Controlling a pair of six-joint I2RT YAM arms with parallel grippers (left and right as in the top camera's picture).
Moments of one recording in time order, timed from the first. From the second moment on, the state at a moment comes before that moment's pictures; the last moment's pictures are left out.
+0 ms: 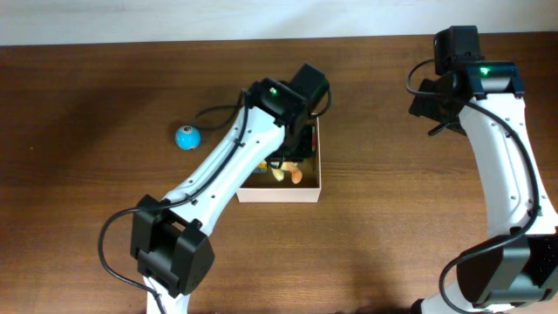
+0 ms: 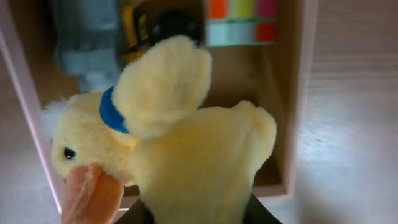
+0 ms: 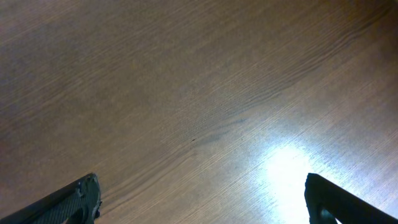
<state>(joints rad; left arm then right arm) -0.64 2.03 1.95 -1.34 -0.05 -0.57 -0.01 1.76 1.75 -1.23 0.38 0.50</state>
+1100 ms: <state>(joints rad) -0.76 2.03 1.69 -1.09 -0.11 -0.74 -0.01 1.76 1.75 -1.23 0.38 0.50</state>
